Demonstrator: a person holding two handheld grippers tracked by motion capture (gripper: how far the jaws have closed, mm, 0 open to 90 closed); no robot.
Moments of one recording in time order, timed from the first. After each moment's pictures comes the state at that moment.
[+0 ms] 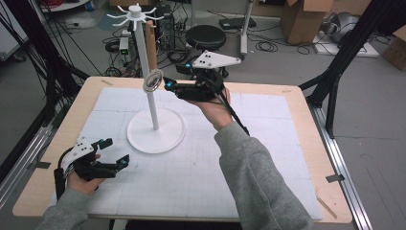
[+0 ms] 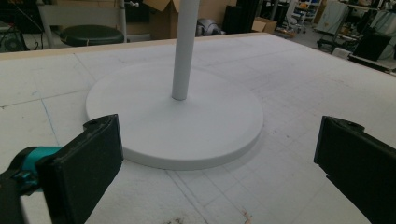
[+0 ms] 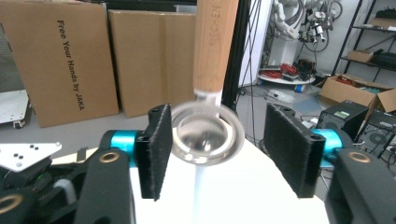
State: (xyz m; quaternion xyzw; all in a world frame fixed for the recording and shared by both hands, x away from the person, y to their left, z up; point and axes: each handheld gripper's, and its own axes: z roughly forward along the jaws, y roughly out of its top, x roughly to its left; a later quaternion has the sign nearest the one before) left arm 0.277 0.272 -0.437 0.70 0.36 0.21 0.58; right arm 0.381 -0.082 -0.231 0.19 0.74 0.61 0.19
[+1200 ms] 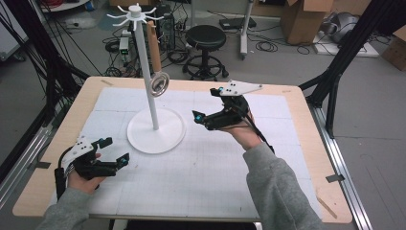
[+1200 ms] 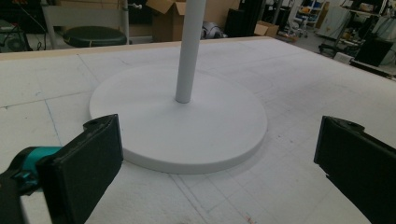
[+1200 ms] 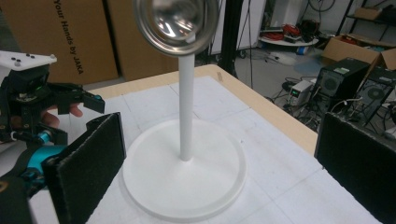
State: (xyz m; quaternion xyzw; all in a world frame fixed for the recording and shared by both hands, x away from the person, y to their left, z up) left arm 0.281 0.273 -0.437 0.69 0.37 0.21 0.59; right arm 0.371 -0.149 -0.293 0.21 0.78 0.57 0.17
